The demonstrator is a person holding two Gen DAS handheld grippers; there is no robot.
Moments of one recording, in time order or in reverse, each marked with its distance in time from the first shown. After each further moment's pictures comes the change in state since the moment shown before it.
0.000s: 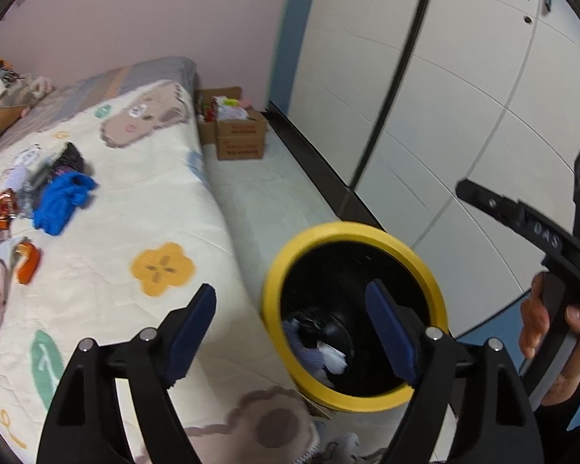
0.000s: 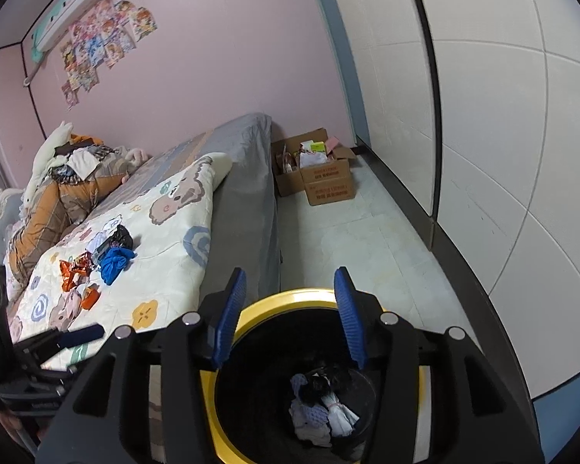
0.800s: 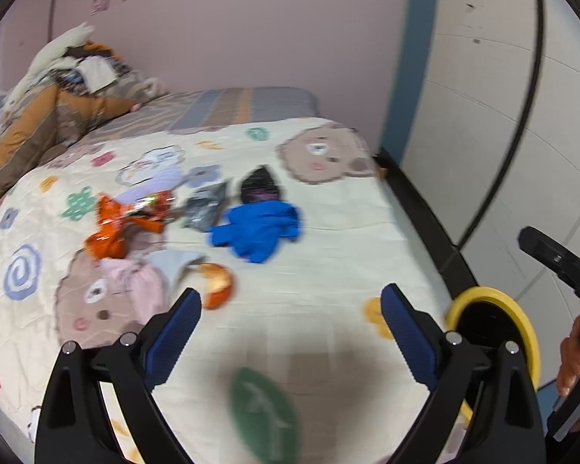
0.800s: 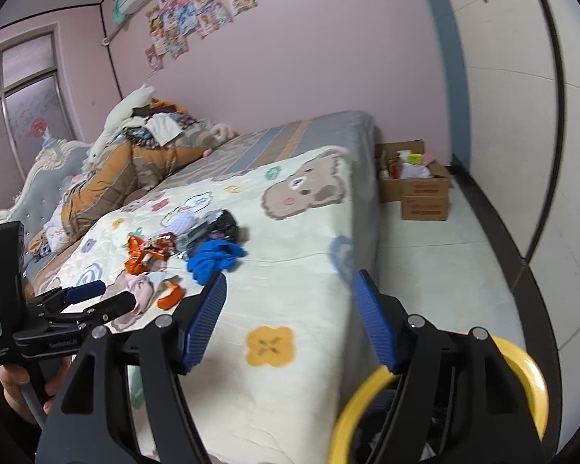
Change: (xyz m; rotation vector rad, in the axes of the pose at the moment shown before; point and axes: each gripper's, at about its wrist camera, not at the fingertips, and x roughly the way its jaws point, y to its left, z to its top) left arm -0.066 0.184 0.008 -0.193 -0.135 0.334; right arm 0.068 0.183 0.013 -0.194 0.025 0.269
